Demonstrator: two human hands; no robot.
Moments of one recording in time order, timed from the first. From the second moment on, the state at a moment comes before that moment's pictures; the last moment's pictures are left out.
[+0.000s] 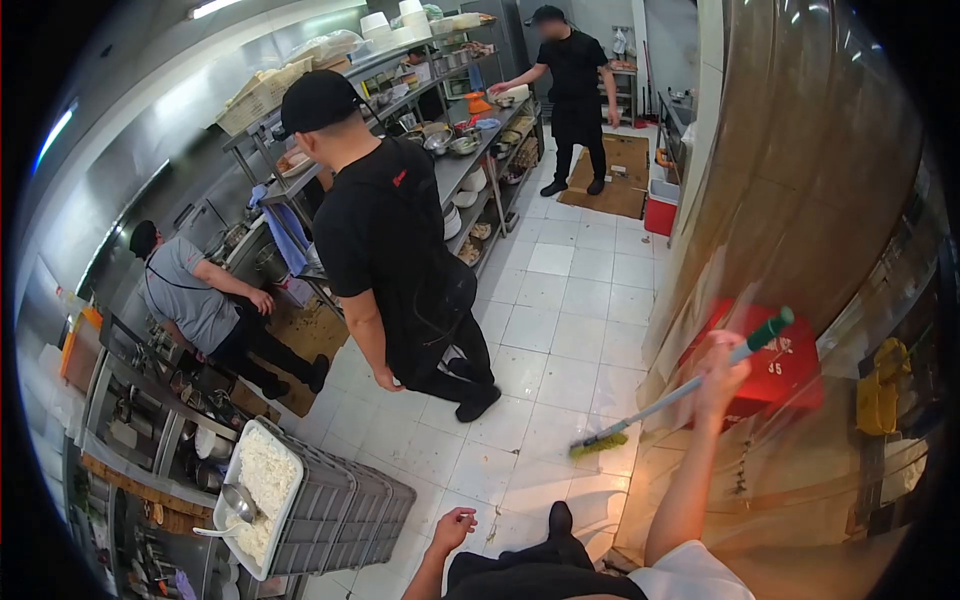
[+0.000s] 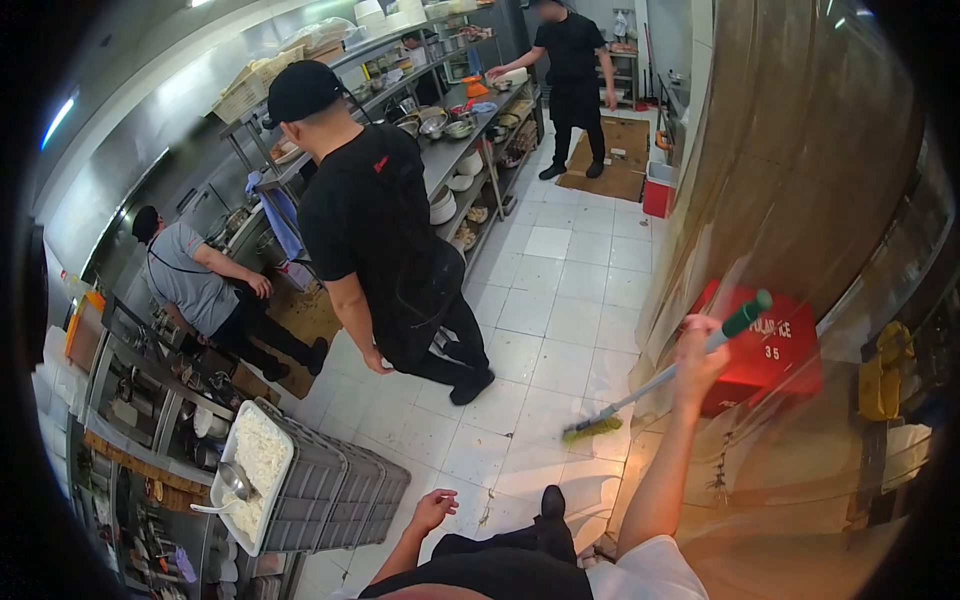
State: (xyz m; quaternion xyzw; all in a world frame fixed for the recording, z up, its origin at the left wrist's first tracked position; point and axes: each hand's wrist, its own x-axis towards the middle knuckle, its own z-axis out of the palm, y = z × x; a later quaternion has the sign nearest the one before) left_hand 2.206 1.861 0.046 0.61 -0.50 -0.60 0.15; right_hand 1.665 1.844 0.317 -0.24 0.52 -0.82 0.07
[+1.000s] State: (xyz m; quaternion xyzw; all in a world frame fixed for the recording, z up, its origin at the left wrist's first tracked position) left_hand 2.326 2.105 -0.058 0.82 -0.45 -0.19 0.29; right_hand 2.017 1.855 0.370 -0.41 0.09 -0.49 0.77
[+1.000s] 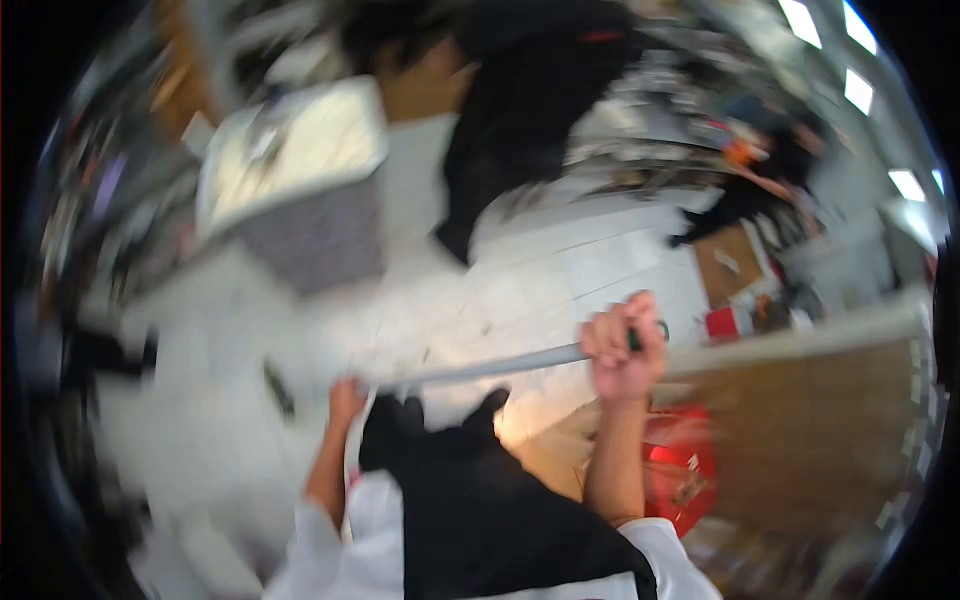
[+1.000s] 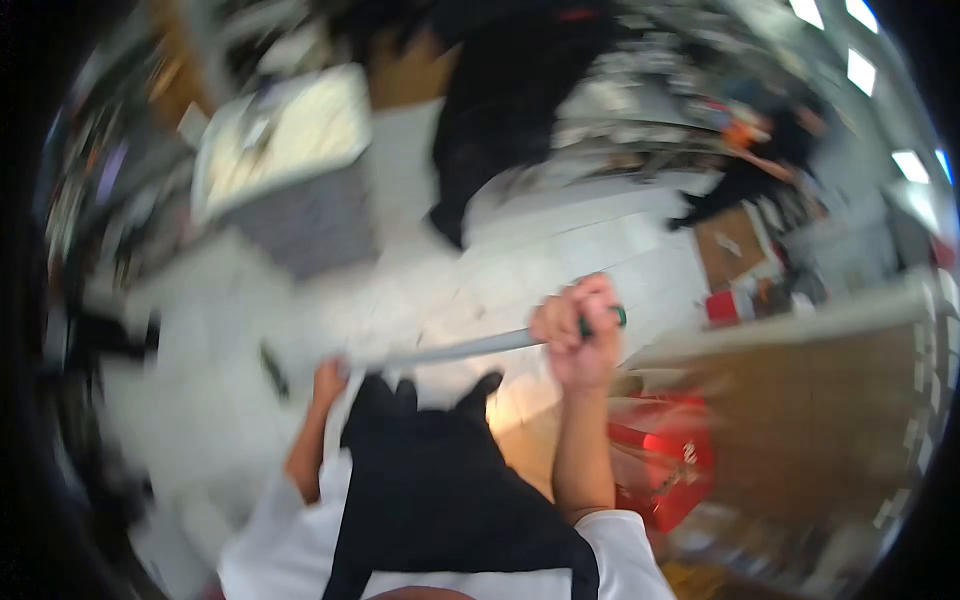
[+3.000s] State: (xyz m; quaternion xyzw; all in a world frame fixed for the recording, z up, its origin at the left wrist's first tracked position) left_hand 1.971 1.786 0.069 0.59 -0.60 -0.49 0.23; right_hand 1.723 1.681 0.435 -0.65 -0.11 -0.32 0.68
